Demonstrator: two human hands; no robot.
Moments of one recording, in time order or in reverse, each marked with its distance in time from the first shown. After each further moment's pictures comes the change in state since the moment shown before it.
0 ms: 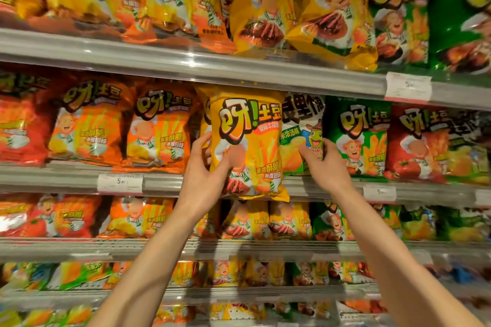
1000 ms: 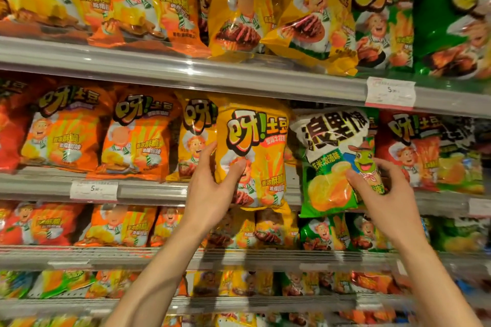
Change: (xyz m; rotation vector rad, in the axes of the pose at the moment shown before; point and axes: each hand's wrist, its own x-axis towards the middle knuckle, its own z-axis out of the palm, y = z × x) left_hand -0.010 0.009 0.054 0.133 0.032 0.078; right_hand -0.036 0.049 -0.105 0.066 0.184 -0.121
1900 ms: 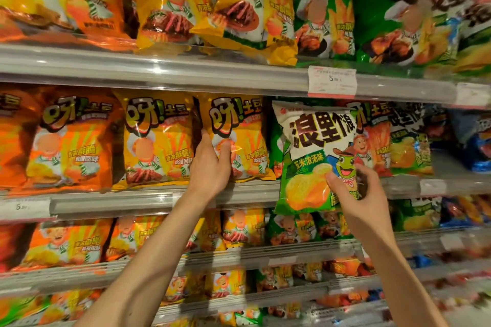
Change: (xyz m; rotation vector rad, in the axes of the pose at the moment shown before) left_hand 0.055 -0.001 0.102 0.289 -0.114 -0.028; right_hand -0.003 0.042 -0.032 0.029 0.061 0.102
